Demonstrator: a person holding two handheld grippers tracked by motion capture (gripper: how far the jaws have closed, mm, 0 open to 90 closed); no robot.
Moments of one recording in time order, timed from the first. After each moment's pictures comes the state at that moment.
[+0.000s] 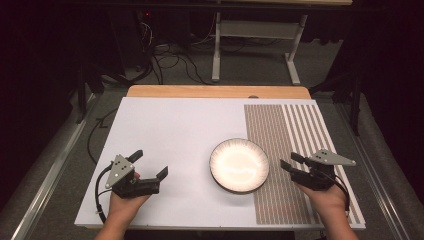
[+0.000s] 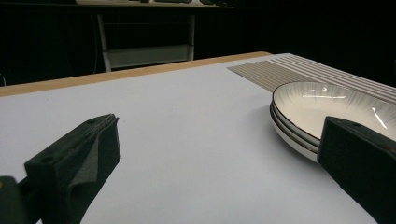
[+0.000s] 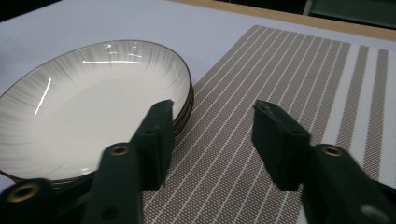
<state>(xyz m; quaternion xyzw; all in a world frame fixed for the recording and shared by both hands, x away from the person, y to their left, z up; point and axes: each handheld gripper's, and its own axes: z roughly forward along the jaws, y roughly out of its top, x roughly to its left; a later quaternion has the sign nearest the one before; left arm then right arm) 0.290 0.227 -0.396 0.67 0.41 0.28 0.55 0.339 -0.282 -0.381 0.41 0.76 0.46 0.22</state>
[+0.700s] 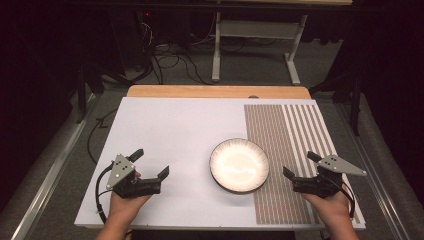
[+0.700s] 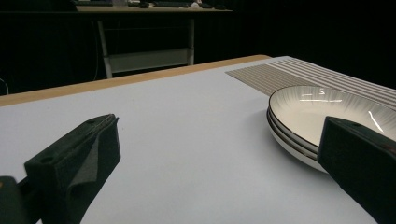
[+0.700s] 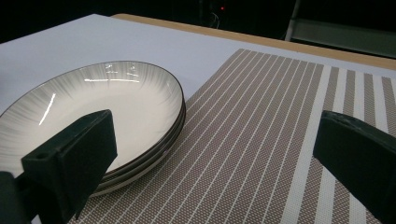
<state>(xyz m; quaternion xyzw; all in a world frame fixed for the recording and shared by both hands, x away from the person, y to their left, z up) 0.287 0.221 -0.390 0.67 0.40 0.29 0.56 0.324 -0.288 -0.378 0.40 0.74 0.48 0.26</state>
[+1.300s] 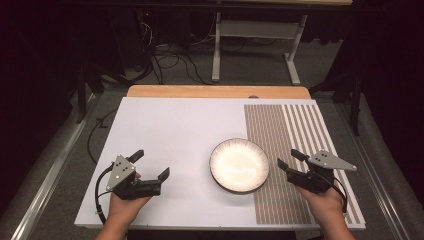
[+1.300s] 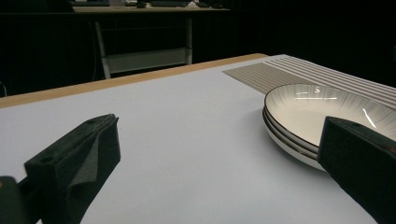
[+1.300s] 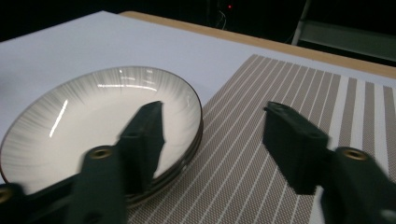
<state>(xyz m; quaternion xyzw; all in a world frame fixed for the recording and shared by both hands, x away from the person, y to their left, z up) 0.284 0.219 -0.389 0.67 0.40 0.29 0.55 0.330 -0.266 -0.368 0.39 0.74 0.48 0.25</state>
